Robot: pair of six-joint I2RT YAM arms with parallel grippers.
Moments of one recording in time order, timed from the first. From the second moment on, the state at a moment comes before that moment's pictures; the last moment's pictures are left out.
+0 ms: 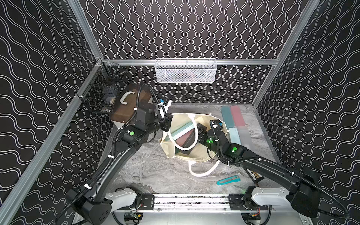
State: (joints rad) left arm -0.40 1.19 1.35 -0.57 0.14 -0.03; right arm 0.87 1.27 0.96 -0.21 0.38 1.06
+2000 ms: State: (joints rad) left arm -0.39 1.21 1.40 -0.69 -0.18 -0.03; right arm 0.86 1.01 1.07 -0.30 0.39 0.63
